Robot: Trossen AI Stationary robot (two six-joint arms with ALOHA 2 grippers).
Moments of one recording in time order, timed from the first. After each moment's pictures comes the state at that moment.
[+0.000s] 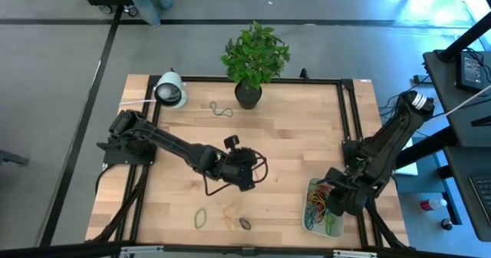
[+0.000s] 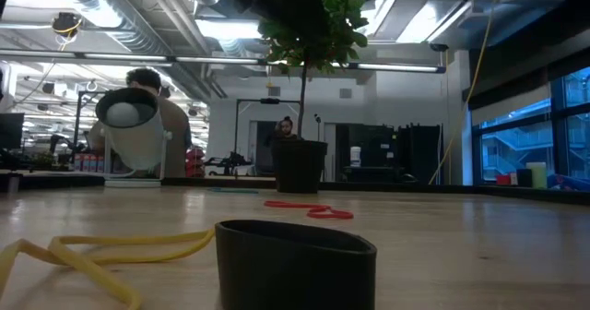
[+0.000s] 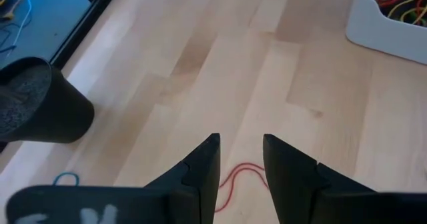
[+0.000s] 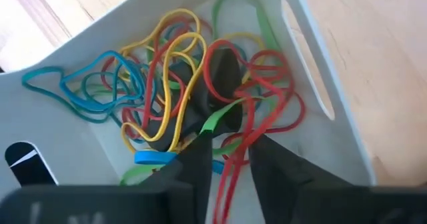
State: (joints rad) left arm -0.35 1.83 1.54 -0.68 -0.64 -0.49; right arm 0.98 1.21 0.71 -0.80 0.14 1.65
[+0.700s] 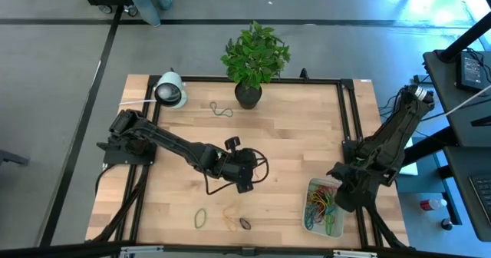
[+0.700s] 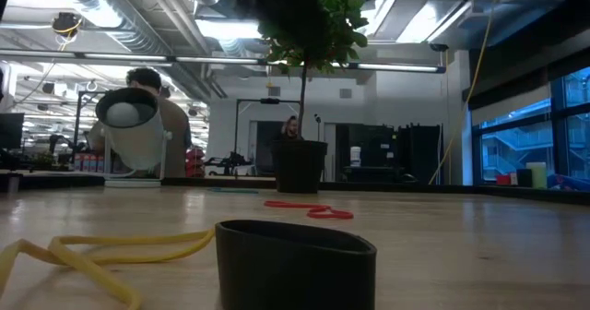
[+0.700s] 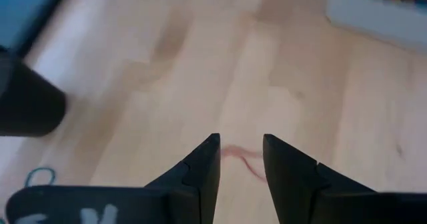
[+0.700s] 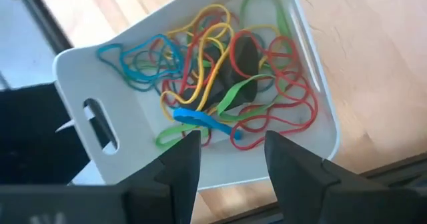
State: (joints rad) left arm -0.34 1.83 1.54 -0.70 -0.53 -0.48; right arm 0.98 1.03 0.77 -0.92 0.09 1.58
